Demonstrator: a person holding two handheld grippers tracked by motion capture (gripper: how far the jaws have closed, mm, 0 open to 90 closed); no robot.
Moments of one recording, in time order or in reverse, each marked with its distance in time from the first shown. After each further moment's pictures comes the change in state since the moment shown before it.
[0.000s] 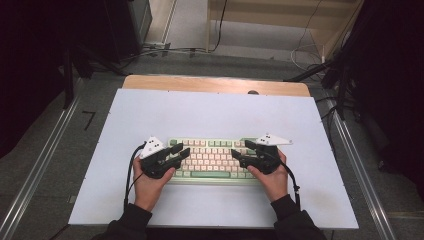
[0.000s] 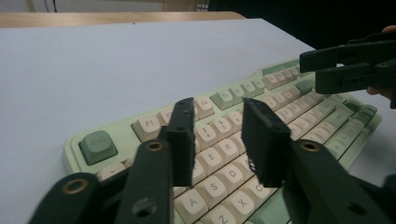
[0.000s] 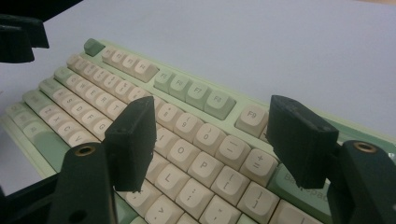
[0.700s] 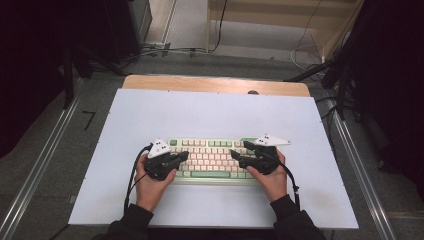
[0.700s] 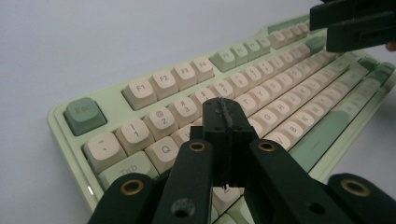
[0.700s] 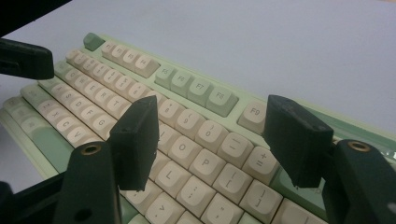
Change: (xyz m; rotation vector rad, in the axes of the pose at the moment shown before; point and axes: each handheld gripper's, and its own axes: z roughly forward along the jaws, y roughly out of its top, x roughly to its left) left arm -0.004 -0.005 0.009 0.149 0.004 0.038; right arm 0.002 -0.001 0.002 0.009 -0.001 -0.012
